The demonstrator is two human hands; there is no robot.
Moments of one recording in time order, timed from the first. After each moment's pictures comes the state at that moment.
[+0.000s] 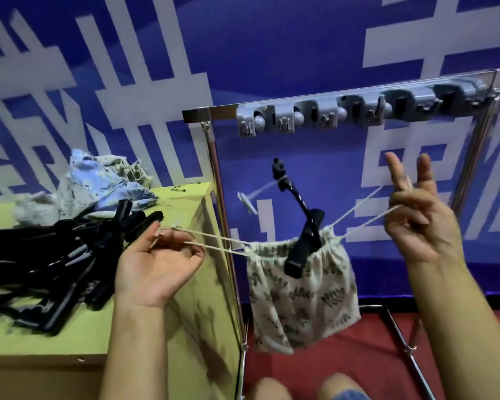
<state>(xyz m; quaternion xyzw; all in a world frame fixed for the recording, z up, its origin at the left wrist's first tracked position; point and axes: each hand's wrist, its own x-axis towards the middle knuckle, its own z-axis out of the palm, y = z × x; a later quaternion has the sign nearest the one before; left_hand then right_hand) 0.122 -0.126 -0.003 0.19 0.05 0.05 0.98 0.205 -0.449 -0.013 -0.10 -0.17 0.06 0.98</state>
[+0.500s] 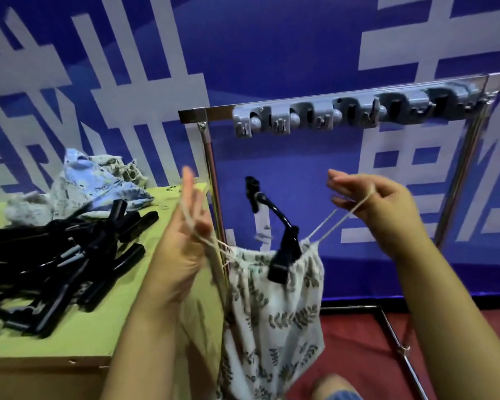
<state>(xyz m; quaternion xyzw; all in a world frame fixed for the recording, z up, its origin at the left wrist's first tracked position) 0.126 -0.163 0.005 0.63 -0.14 0.20 0.73 0.213 -0.423 -0.004 -0.60 -0.21 -0.14 0.76</state>
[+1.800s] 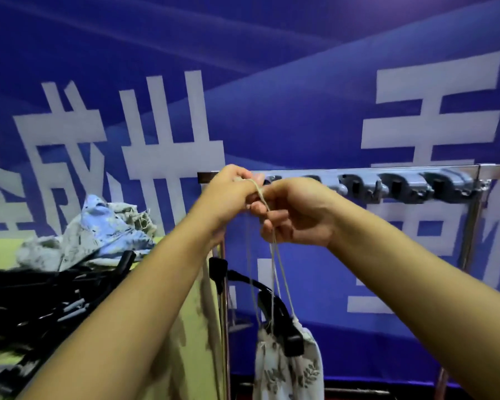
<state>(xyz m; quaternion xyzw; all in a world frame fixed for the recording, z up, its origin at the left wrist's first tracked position) 0.187 -0.202 0.137 0.76 -0.09 0.21 0.61 0.201 -0.324 0.143 -0.58 -0.23 0.29 0.72</state>
